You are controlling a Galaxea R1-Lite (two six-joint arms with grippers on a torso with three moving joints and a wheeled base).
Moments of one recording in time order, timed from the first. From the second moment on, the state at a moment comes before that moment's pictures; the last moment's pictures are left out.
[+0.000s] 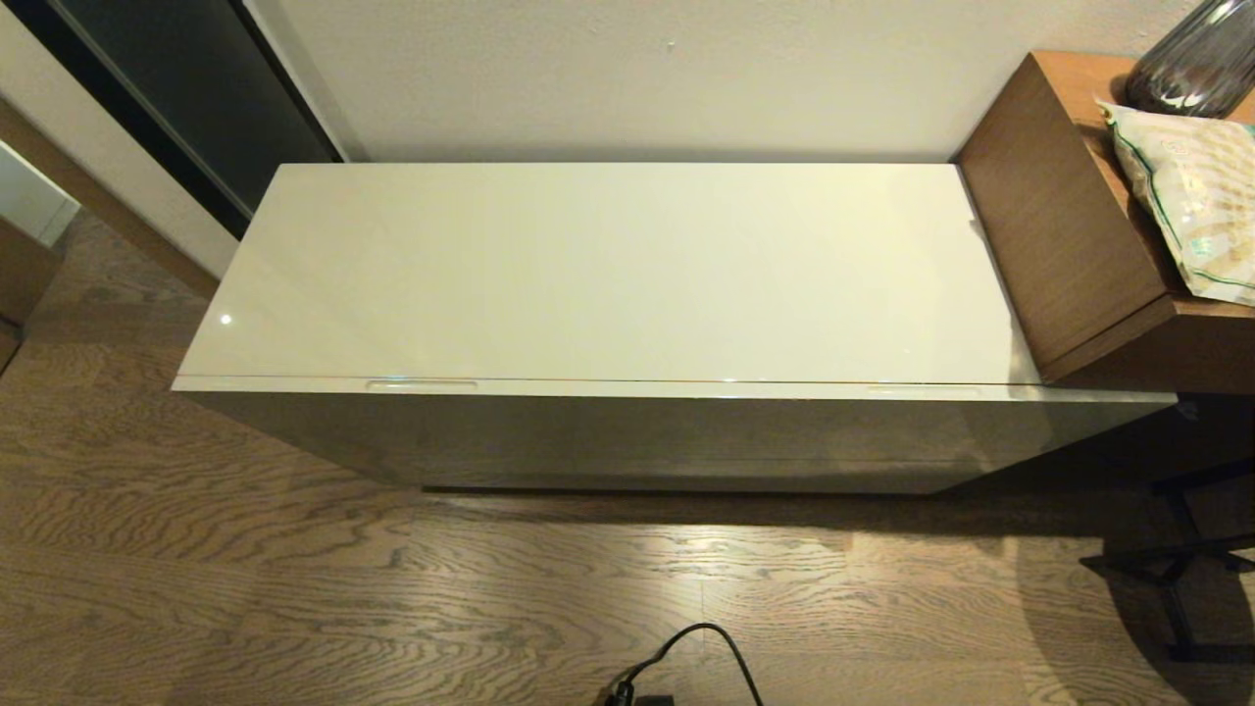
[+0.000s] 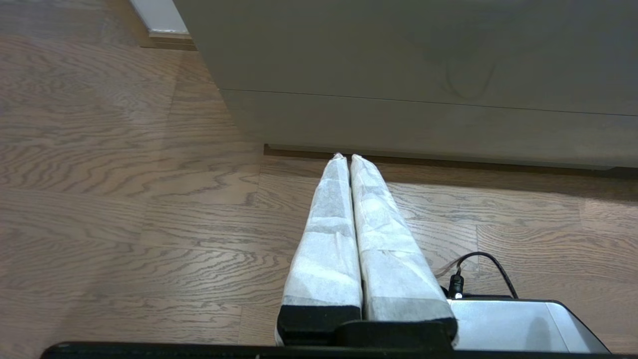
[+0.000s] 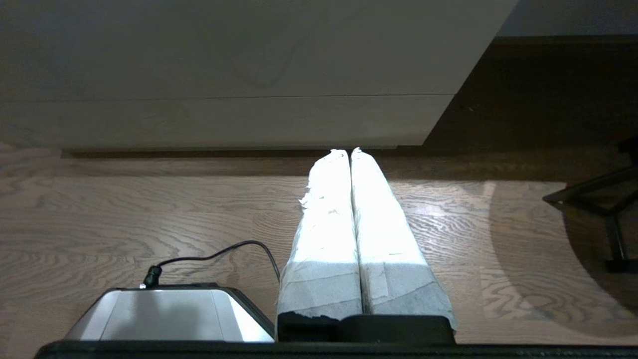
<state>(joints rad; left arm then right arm) -0.01 0.00 0.00 0.00 0.01 -0.02 0.01 0.00 0.00 -0.01 -0.01 0.02</state>
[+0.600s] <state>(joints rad) -0.01 0.00 0.00 0.00 0.01 -0.02 0.01 0.00 0.00 -0.01 -0.01 0.02</state>
